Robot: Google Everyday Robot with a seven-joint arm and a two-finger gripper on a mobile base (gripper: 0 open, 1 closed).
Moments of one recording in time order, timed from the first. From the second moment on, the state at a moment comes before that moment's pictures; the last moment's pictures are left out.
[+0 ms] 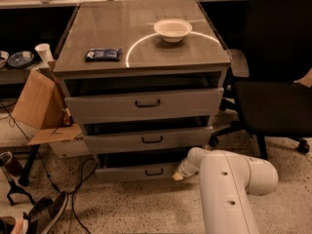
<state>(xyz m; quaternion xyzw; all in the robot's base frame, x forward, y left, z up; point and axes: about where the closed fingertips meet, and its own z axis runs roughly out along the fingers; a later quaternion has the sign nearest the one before) 0.679 -0.129 0.156 -0.45 0.87 0.12 0.17</state>
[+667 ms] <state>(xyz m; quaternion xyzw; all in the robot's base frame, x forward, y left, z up) 0.687 -0.134 0.157 -0.46 0.86 0.11 0.19</state>
